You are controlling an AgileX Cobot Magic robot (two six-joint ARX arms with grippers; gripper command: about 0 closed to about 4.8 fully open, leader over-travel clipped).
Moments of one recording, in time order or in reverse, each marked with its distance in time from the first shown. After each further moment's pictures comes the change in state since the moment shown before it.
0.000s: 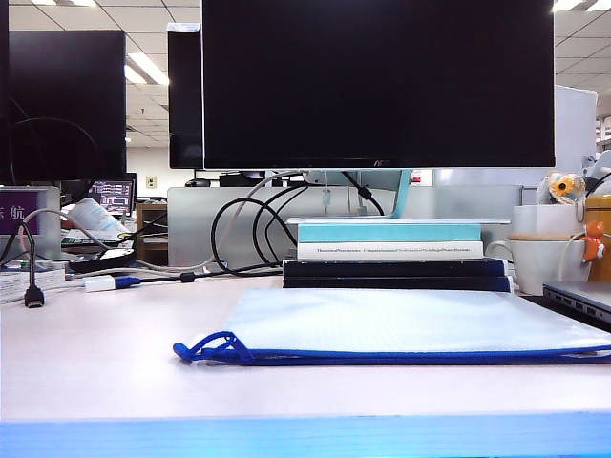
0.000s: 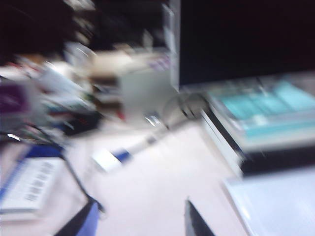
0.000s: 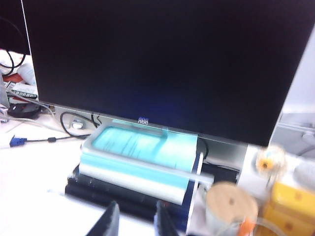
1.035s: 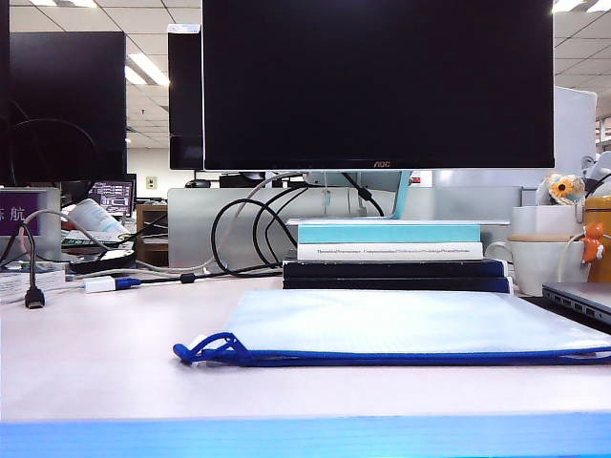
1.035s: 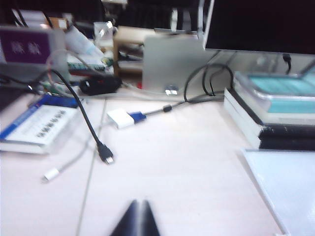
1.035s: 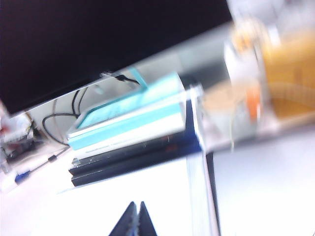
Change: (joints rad) left arm 0.000 -0.403 -0.372 -0.027 -0.100 -0.100; right arm 0.000 -0.537 -0.709 0.208 0.167 0.513
